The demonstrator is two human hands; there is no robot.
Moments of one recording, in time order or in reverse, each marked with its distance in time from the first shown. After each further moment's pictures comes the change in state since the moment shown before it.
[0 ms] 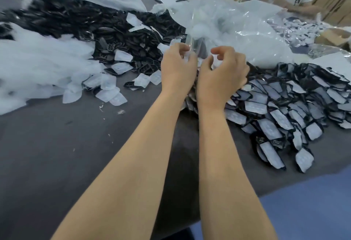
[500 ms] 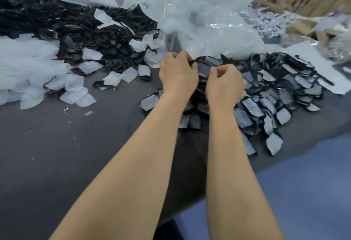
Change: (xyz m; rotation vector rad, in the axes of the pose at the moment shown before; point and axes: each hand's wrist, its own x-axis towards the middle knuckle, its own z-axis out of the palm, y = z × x) left_hand -0.013 0.005 0.059 0.398 -0.186 0.013; right_hand 0.031 0.058 -0.040 -0.178 -0.159 0.275
